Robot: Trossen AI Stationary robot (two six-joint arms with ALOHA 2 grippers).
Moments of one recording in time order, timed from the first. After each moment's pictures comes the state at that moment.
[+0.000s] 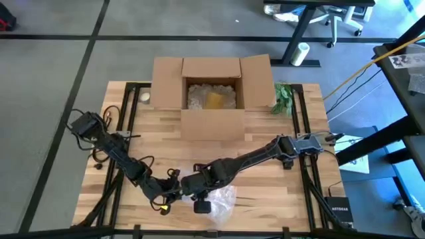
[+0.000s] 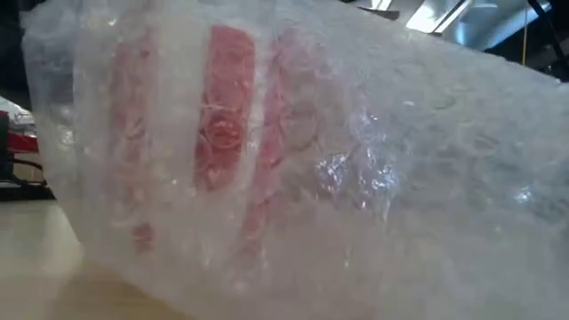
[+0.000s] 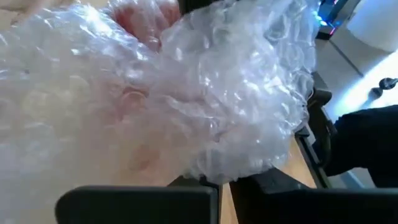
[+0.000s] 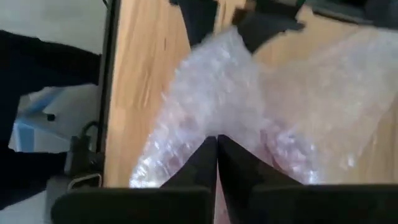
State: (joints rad) left arm -0.74 1.64 0.59 0.57 -0.42 -0.52; right arm 0.37 2.40 2.33 -1.04 -0.07 0.35
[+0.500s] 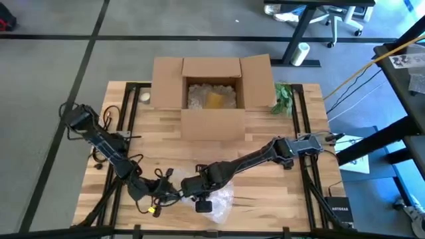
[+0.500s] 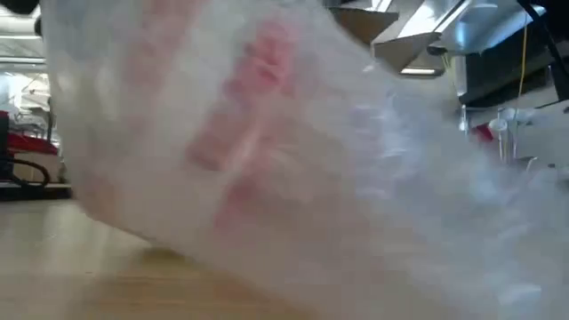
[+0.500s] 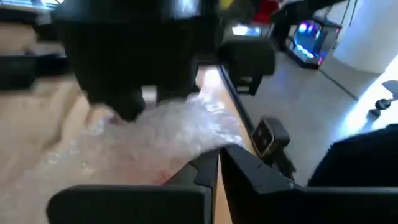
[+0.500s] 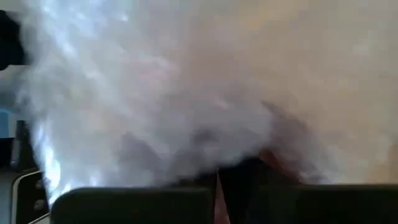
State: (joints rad) left arm -0.83 1.47 0.59 0.56 -0.62 -0.34; right arm 0.37 2.45 2.33 -1.07 -0.06 0.34
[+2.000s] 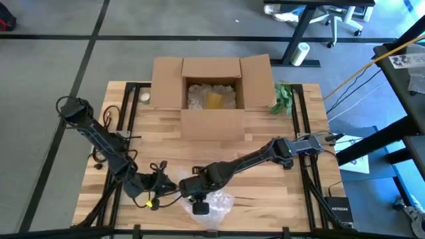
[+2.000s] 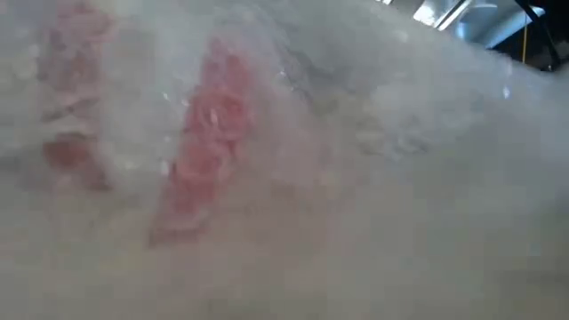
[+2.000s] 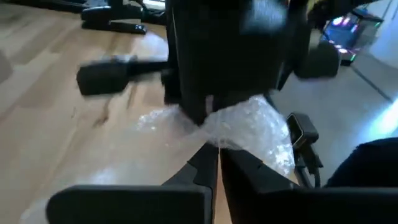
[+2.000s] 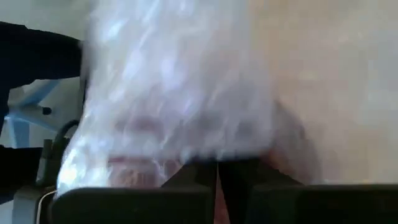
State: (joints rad) left arm -0.81 1.34 0.59 0.32 -0.65 -0.45; right arm 0.37 2.47 2.33 -0.99 -0.10 0.34
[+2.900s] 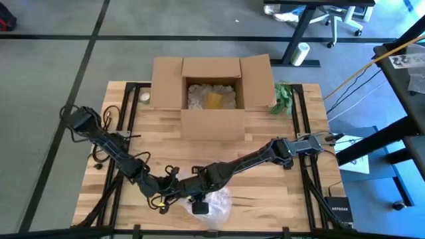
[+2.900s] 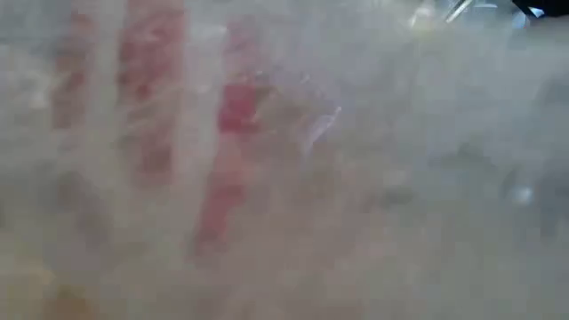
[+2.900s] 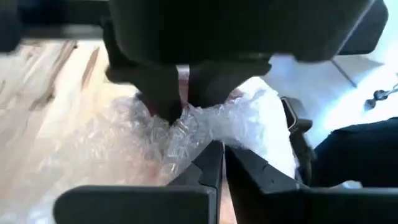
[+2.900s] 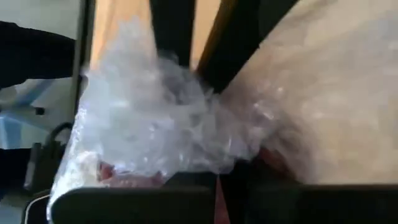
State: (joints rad) left arm -0.72 1.53 0.63 0.45 -0.42 -0.51; right arm 0.37 2.47 2.35 -1.01 -0.08 0.33
